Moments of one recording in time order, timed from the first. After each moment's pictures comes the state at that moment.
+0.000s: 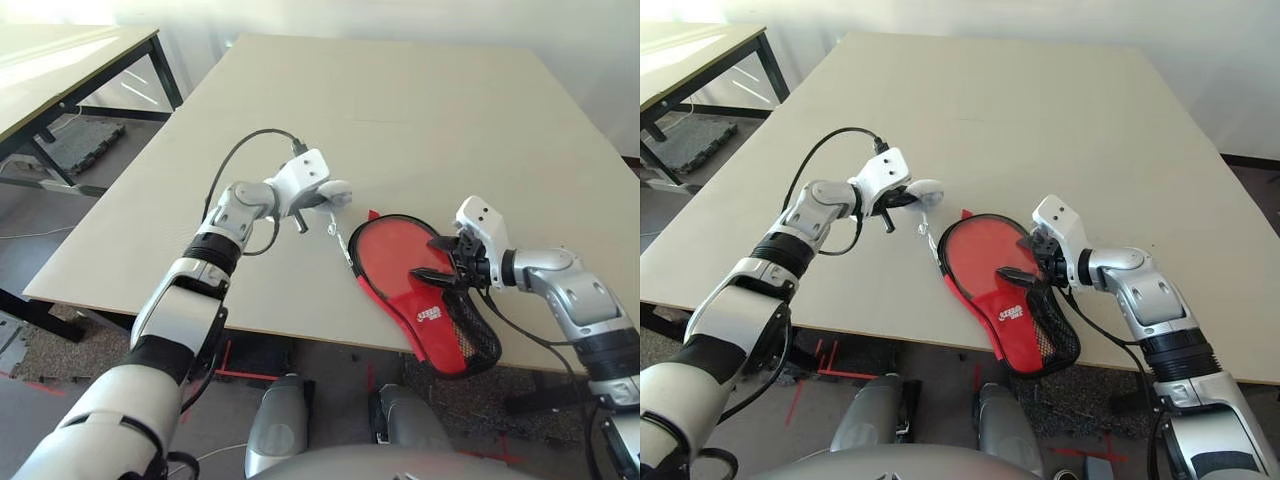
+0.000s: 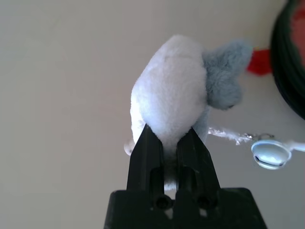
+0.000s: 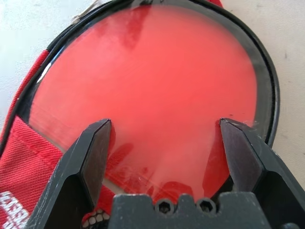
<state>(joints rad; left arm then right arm) -1.00 0.26 -0.27 1.05 0.16 -0.09 -0.72 -0.29 -0.64 0.13 0.04 0.23 0.58 0.94</state>
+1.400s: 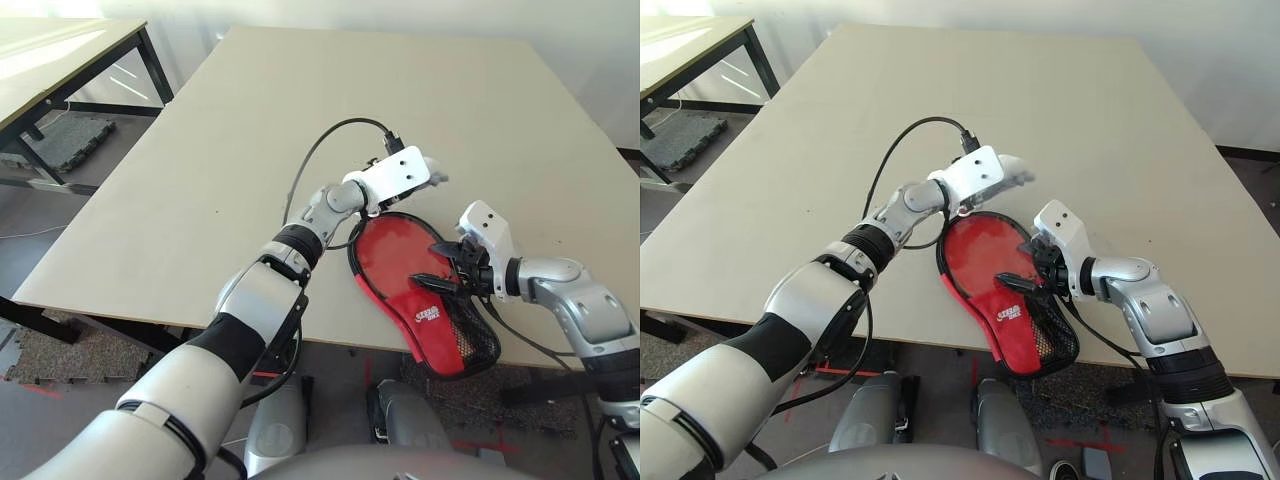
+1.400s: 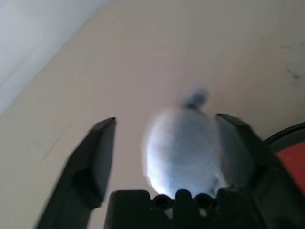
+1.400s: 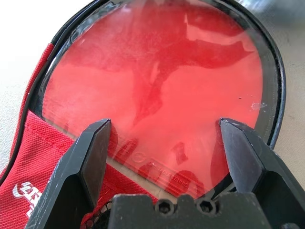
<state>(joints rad) -1.13 -0.06 -0.23 1.28 0.28 -0.35 -0.41 -0.22 -0.65 0.10 -0.09 0.27 0.65 0.89</state>
